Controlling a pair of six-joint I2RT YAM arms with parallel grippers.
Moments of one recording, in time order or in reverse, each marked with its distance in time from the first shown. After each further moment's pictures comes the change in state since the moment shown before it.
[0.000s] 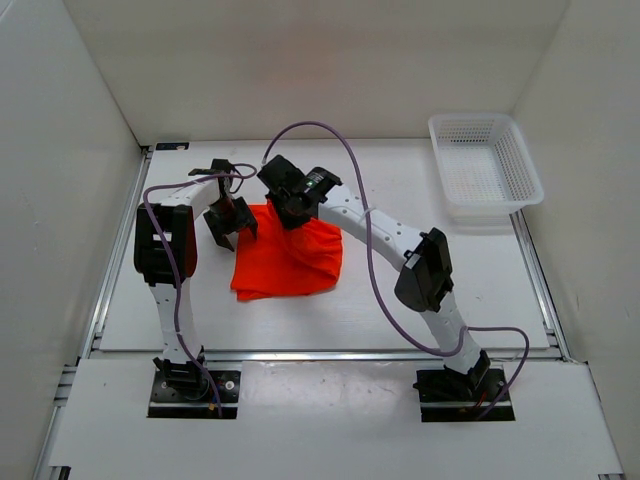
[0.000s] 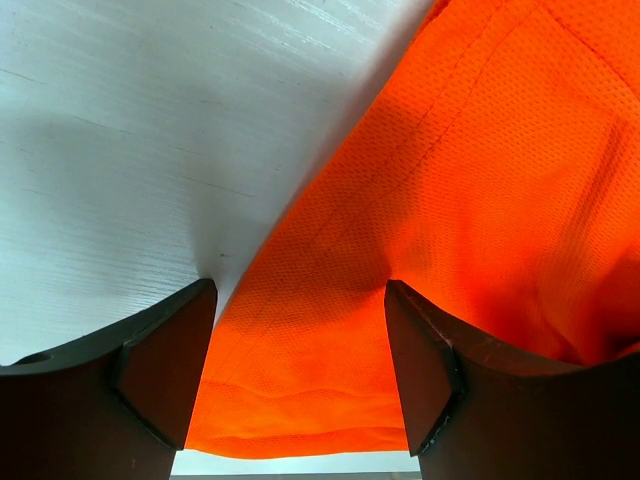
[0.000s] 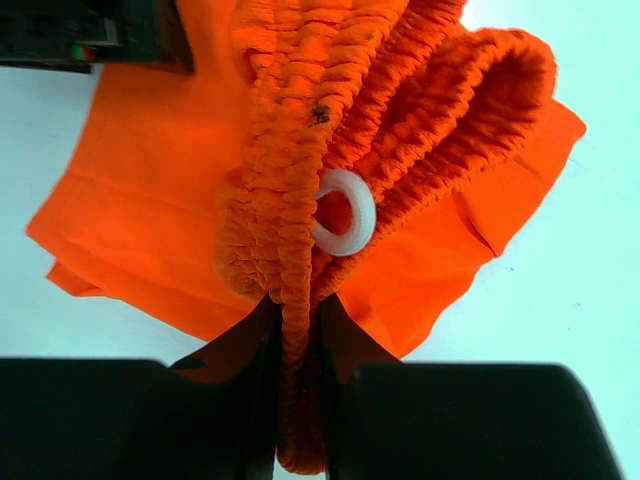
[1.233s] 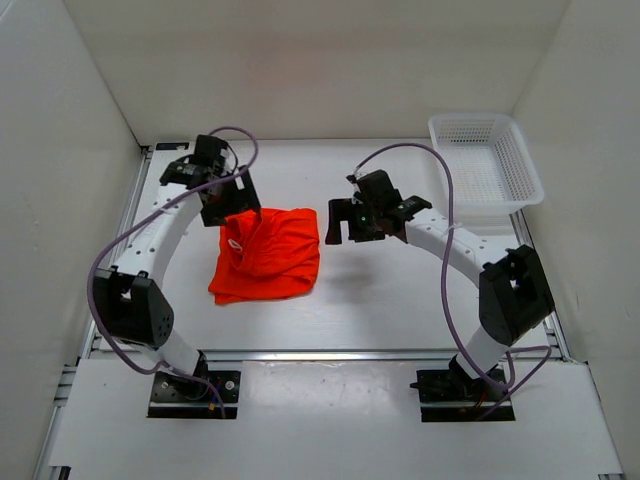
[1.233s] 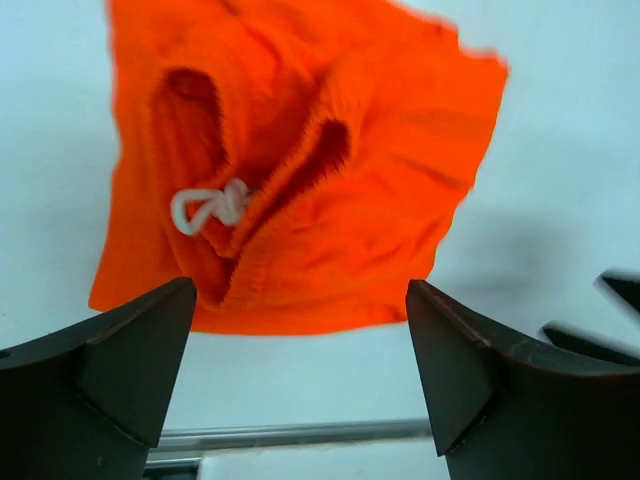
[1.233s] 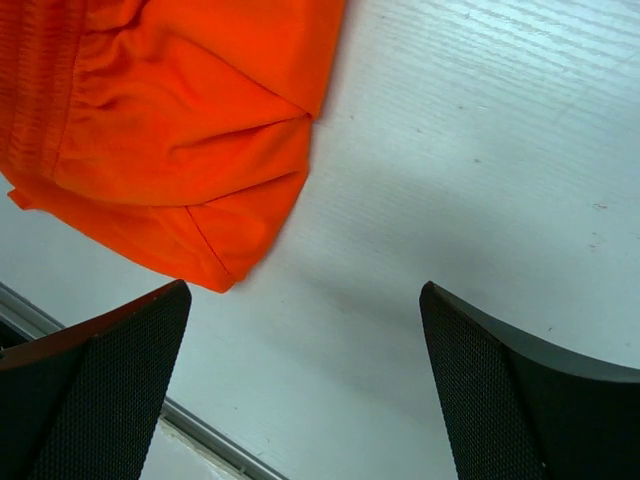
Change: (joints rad) left arm -0.082 -0.509 -0.029 -0.067 -0.071 0.087; right arm -0.308 -0.565 -0.983 0.576 -0.400 0.090
